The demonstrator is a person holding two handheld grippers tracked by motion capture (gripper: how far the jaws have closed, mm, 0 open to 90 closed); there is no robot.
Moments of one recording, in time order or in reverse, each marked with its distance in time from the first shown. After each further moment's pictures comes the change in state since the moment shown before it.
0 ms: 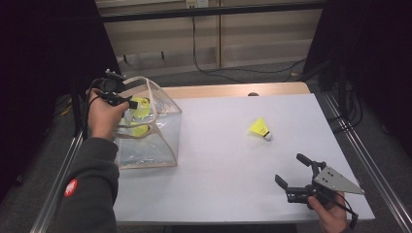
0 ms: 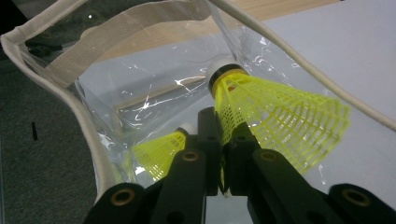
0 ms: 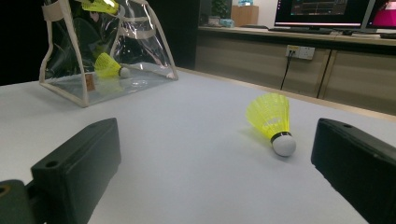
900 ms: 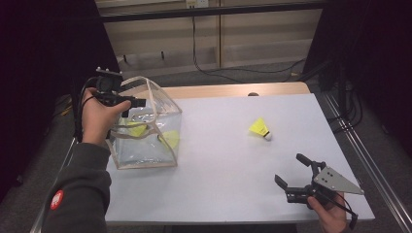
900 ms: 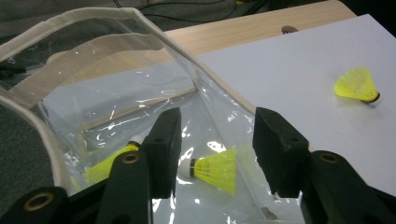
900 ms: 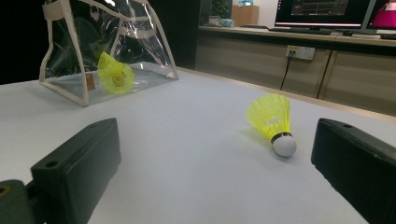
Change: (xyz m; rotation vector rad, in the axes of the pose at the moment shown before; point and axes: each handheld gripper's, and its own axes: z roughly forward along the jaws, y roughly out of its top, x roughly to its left) left arm -0.020 -0.001 -0.031 -0.098 -0.132 -0.007; right arm 0.001 0.001 0.000 0.003 0.003 -0.004
